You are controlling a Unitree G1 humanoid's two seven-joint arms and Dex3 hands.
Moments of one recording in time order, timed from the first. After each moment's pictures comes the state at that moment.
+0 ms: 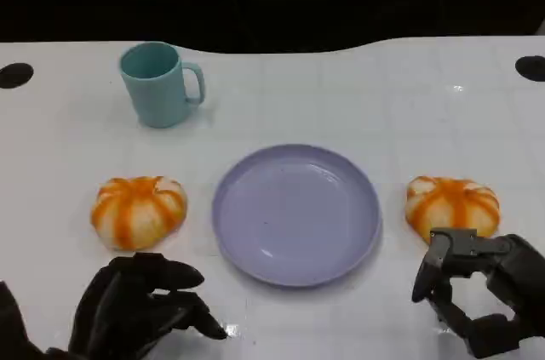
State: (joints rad) left arm 0.02 -0.04 0.16 0.34 -0.52 -0.04 -0.70; right arm 0.01 -0.26 0.06 0.25 0.09 -0.61 0.52
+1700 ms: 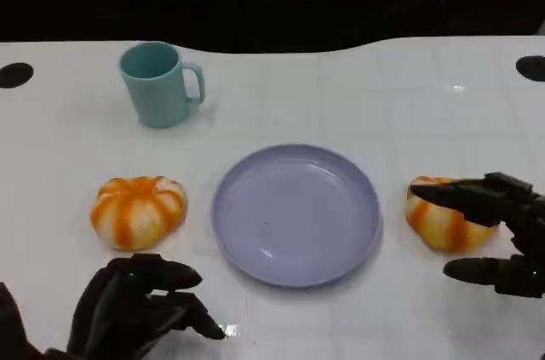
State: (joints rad) left arm 0.01 -0.03 0.16 0.36 -0.52 -0.05 -0.70; right arm -0.07 -0.42 -0.01 0.23 -0.46 -0.72 0.12
